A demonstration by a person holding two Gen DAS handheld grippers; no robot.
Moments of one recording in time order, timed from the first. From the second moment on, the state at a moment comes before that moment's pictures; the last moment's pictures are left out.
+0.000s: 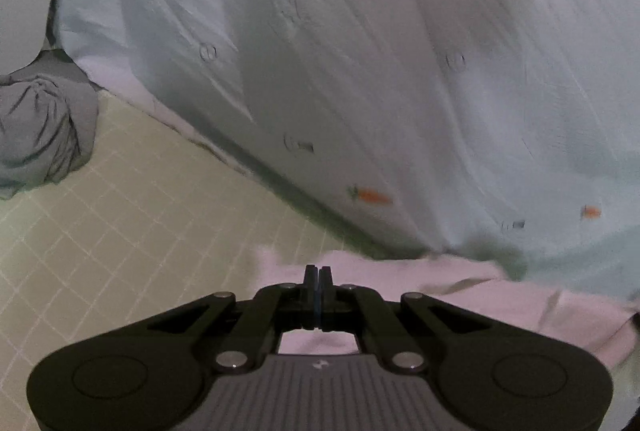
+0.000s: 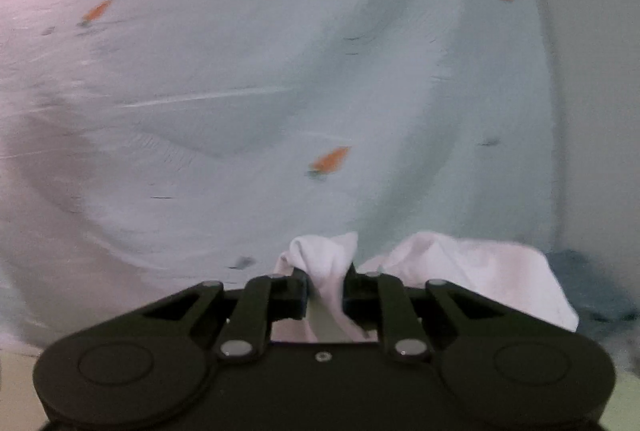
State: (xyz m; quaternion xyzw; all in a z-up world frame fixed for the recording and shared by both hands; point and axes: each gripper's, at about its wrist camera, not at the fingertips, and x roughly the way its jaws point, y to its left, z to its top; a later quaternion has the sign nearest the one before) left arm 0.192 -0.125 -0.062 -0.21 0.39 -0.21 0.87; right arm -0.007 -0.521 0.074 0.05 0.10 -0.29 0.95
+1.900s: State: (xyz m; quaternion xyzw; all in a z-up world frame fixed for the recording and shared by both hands) left arm 0.099 -0.029 -0.111 -0.09 0.45 0.09 0.88; right arm -0.090 -0.523 -0.103 0.19 0.38 -0.24 0.87
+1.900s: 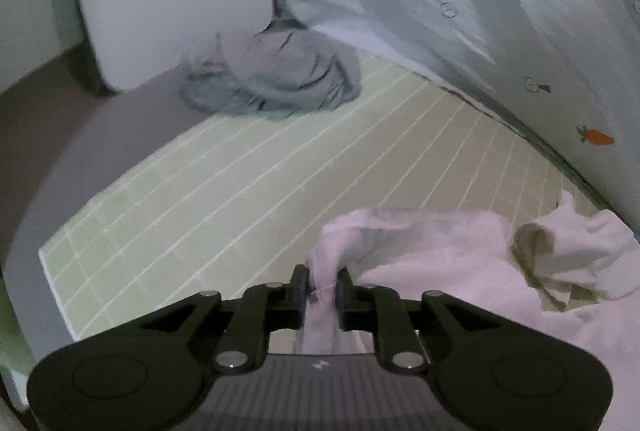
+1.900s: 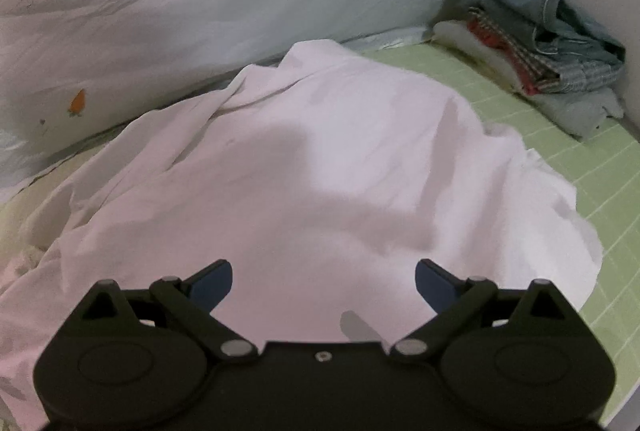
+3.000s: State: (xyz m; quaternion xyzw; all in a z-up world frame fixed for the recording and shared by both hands) left arm 0.232 -0.108 -0.167 -0.03 0.48 -0.16 0.86; right arm -0.022 -0.460 -0.109 0.17 0.41 -0.26 0.86
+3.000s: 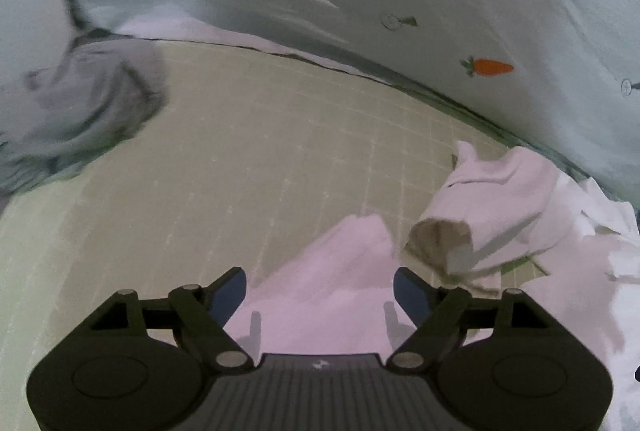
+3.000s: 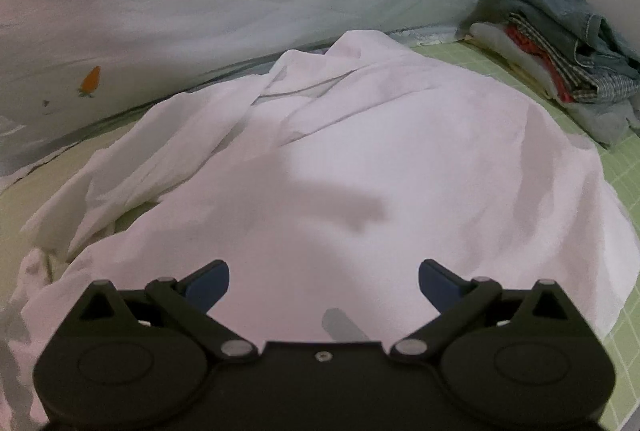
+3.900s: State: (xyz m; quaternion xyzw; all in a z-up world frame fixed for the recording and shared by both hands) left arm 0.257 -0.006 -0.160 -0.10 0.44 0.00 0.89; right arm -0.003 -0.432 -0.111 0.14 0.43 -0.24 0.86
